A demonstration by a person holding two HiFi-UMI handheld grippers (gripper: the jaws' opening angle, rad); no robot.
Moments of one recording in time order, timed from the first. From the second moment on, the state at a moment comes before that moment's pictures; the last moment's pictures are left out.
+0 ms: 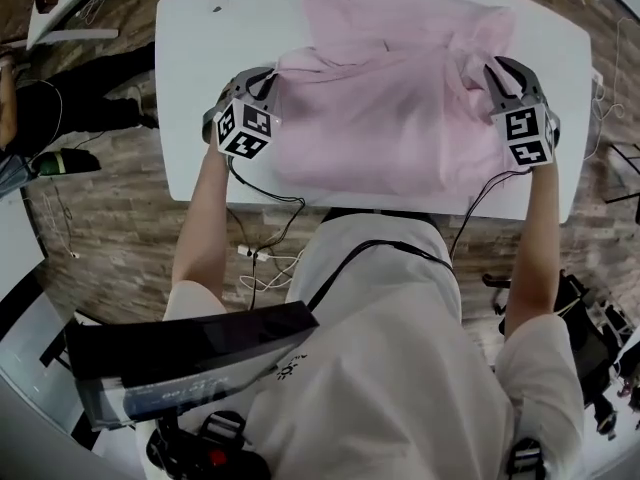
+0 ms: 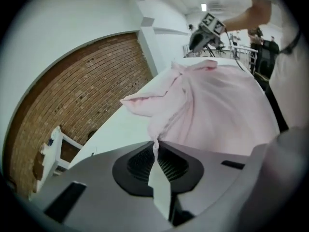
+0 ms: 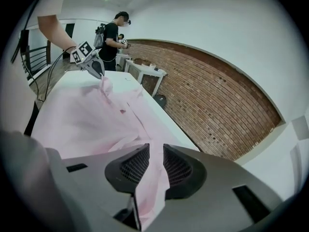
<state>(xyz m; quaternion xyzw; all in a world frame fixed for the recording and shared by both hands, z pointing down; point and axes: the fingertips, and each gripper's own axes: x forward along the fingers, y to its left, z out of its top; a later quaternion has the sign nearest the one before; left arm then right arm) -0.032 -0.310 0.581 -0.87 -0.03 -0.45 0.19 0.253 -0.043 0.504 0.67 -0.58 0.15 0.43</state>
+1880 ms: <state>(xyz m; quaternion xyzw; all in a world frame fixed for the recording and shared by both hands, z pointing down) 0.062 -0.092 0.537 -0.91 -0.09 -0.41 -0.01 0.180 0.069 0.584 0.32 -0.75 0.17 0.55</state>
